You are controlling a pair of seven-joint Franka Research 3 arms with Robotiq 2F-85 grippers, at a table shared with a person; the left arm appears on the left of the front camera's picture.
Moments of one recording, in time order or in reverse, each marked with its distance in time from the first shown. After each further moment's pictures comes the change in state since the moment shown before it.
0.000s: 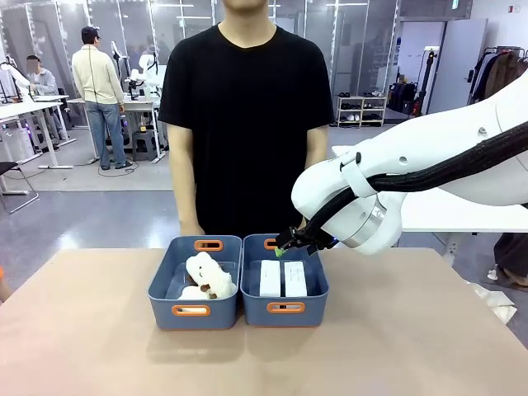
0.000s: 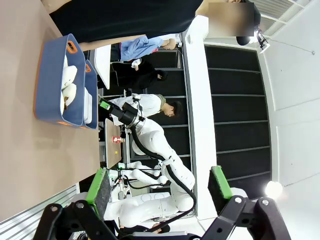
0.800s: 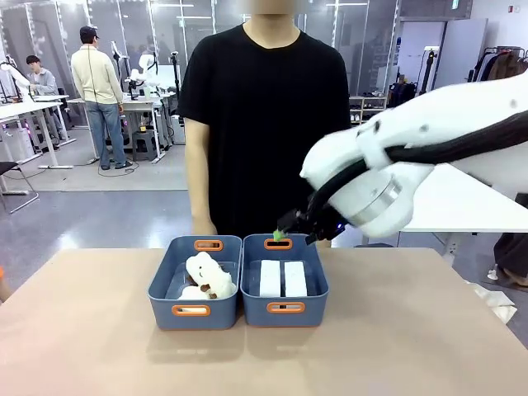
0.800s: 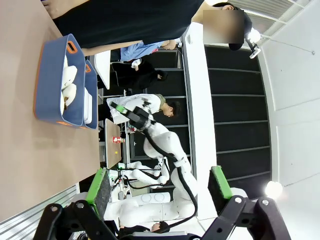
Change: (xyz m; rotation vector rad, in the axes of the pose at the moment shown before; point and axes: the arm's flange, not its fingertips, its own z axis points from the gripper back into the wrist) left arm 0.000 0.000 0.000 0.000 0.000 0.000; right arm 0.012 0.007 0.062 0.156 -0.045 -0.122
